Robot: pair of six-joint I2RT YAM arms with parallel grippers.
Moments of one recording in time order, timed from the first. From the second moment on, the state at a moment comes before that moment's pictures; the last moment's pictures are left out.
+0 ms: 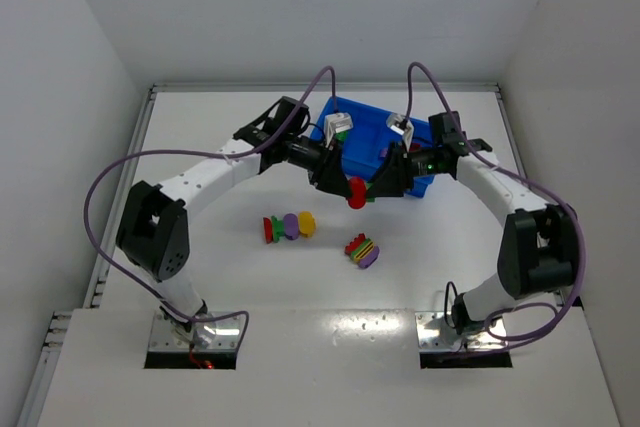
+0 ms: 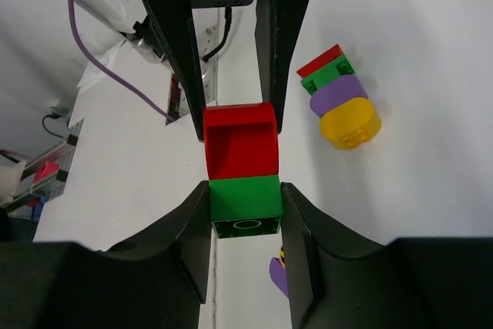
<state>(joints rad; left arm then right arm) -0.57 1.70 1.40 -0.42 1.01 -0.02 0.16 1.54 1.06 -0.53 -1.37 -0.42</state>
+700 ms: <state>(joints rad) -0.49 1.70 1.36 -0.39 1.00 -0.03 0.07 1.57 1.09 -0.53 -1.36 -0.42</state>
